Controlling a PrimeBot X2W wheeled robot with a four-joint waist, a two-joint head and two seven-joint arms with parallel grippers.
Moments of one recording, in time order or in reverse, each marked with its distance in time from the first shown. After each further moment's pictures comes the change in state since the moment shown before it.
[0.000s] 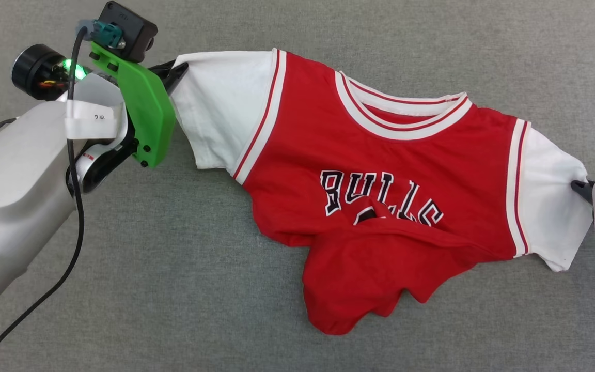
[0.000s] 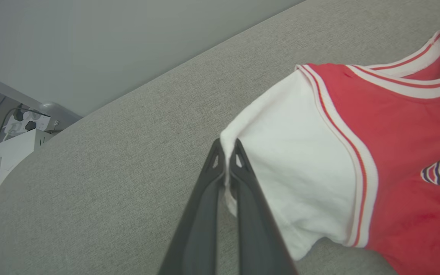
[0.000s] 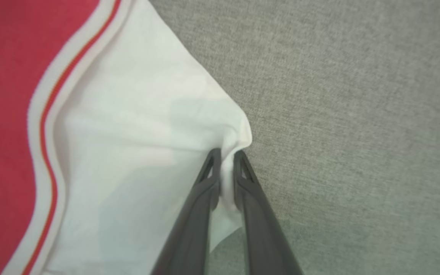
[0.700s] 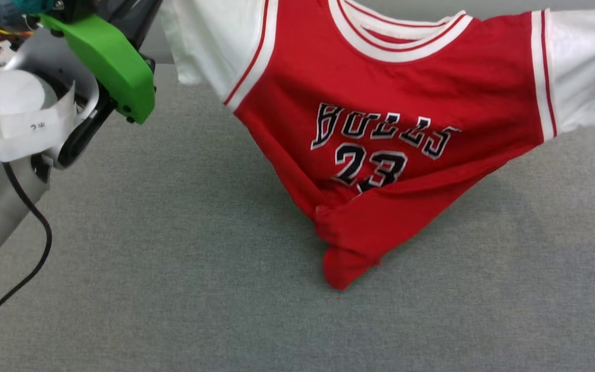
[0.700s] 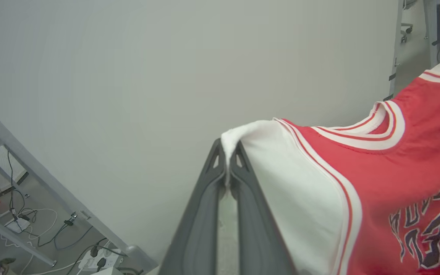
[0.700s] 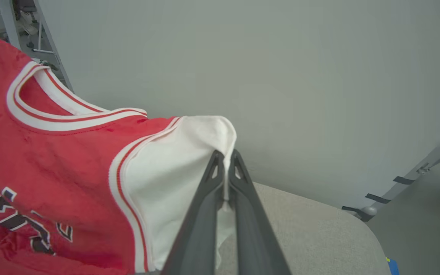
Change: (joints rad) left arm -0.031 0.070 0.109 -0.197 0.068 0.086 -0.234; right arm -0.093 -0.105 -0.079 -0.227 0.075 0.000 -0.480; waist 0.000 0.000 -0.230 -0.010
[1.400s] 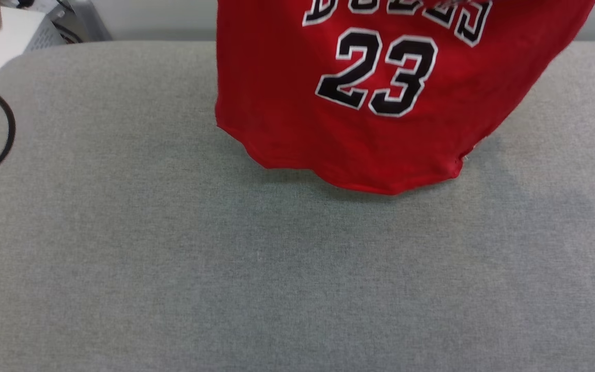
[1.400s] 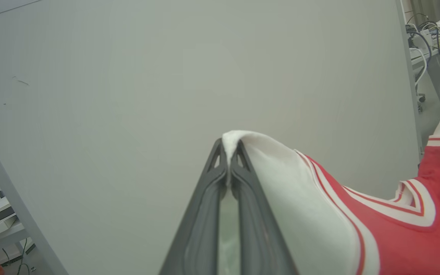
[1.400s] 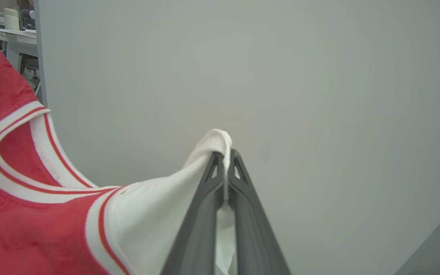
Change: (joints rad) left arm -0.361 -0.130 0.111 0.143 0.029 -0.035 -0.020; right arm -0.418 0.093 -0.037 0.009 -0.139 0.000 0.032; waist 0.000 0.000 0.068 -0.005
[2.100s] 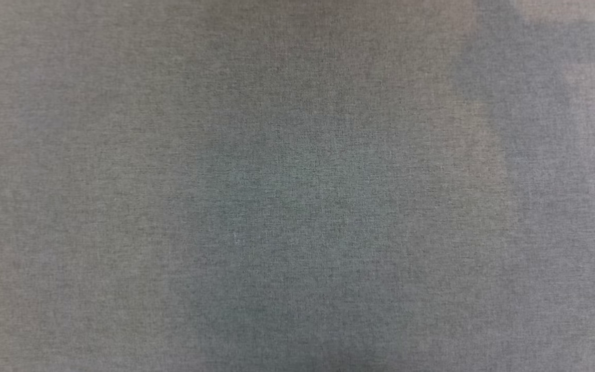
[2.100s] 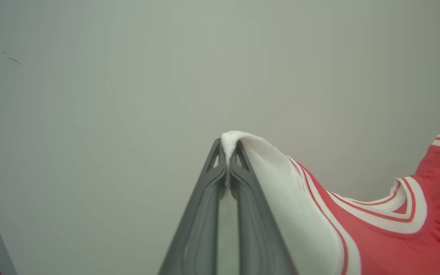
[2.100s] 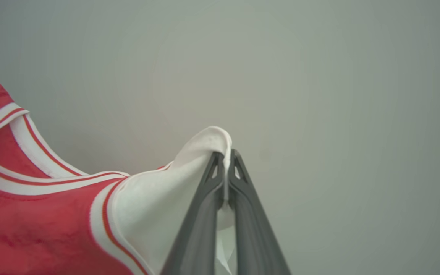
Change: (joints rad) left arm -0.415 -0.163 0.056 0.457 0.084 -0.086 -0.177; right arm -0.703 0.166 0.190 0.520 -0.166 0.000 -0.170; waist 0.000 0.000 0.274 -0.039
